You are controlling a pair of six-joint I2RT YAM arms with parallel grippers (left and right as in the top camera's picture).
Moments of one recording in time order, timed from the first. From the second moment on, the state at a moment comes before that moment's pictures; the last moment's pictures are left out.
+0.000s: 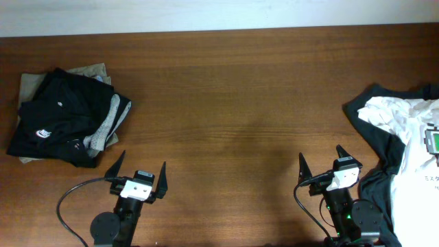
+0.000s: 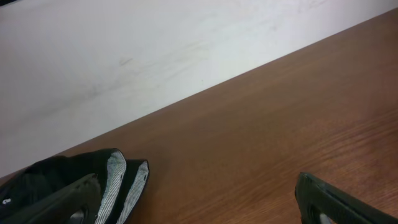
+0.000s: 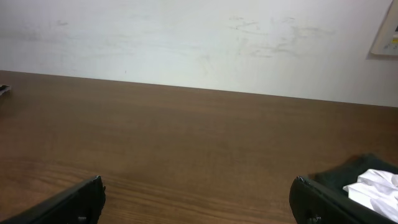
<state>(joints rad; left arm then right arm) -0.02 0.01 0.01 -0.06 0.20 0.34 -0.04 0.01 0.03 -0.09 -0.20 -0.04</state>
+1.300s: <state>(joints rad) -0.20 1.24 1.23 -0.90 0.36 0.26 -0.45 1.96 1.41 -0.63 -0.15 0.22</state>
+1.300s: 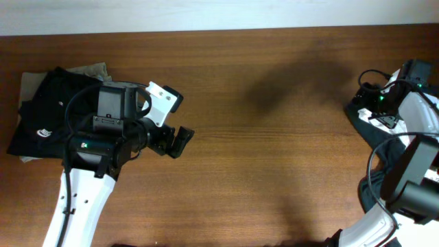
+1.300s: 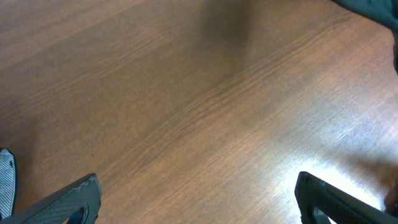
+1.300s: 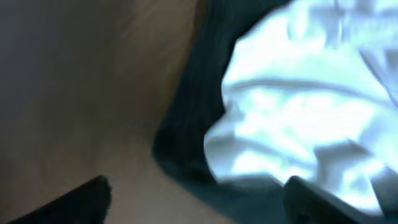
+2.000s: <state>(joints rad) -0.20 1.24 1.23 -0.92 0.36 0.26 -0.45 2.06 1.41 -0.65 -0.05 0.21</state>
